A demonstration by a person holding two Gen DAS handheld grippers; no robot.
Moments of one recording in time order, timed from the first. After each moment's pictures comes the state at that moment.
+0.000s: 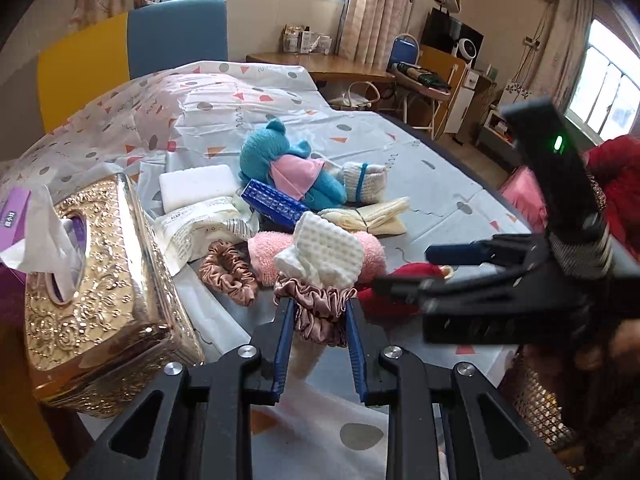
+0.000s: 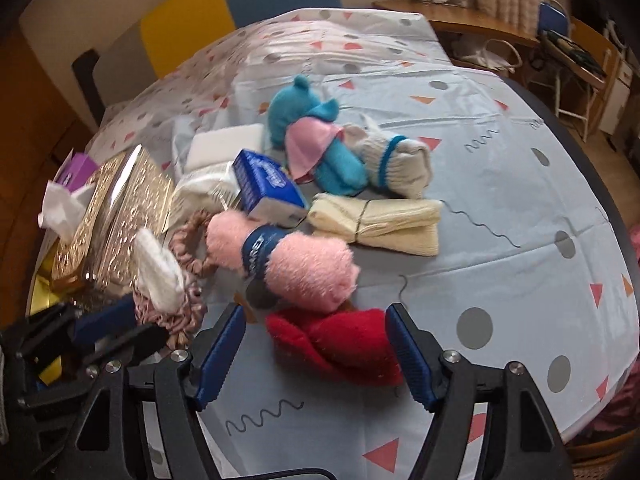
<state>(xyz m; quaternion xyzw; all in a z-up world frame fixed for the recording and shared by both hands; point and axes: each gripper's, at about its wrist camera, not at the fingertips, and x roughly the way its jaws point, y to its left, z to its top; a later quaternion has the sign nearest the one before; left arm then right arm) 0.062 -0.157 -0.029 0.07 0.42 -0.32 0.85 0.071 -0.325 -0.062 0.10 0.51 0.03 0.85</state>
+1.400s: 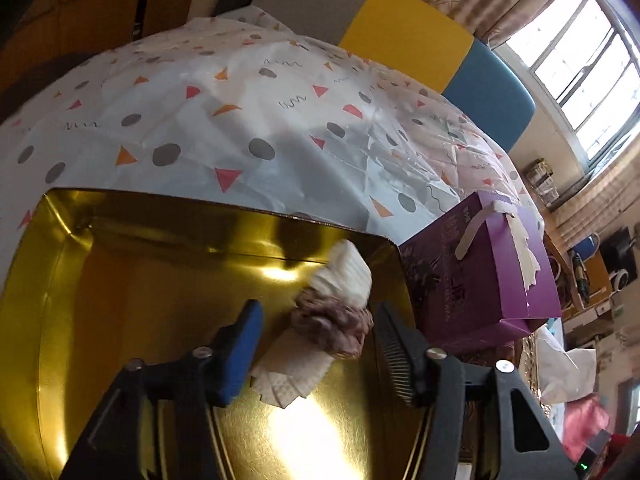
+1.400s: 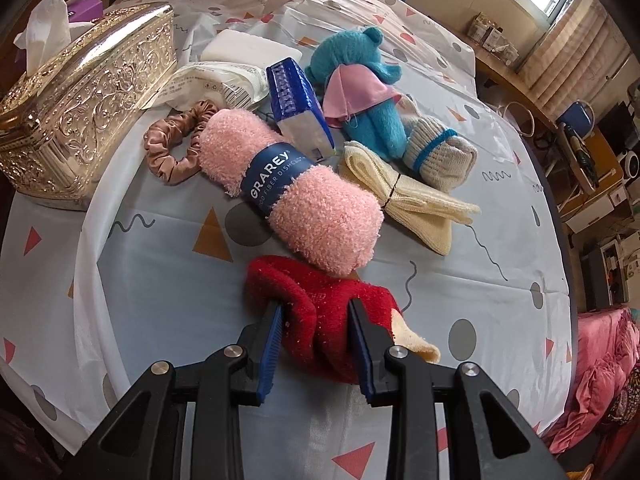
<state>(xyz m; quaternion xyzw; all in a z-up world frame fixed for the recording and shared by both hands) 0.155 0.166 -0.058 -0.23 0.44 0.03 0.87 0.071 -0.267 -0.103 -0.12 0.55 -0.01 0.83</state>
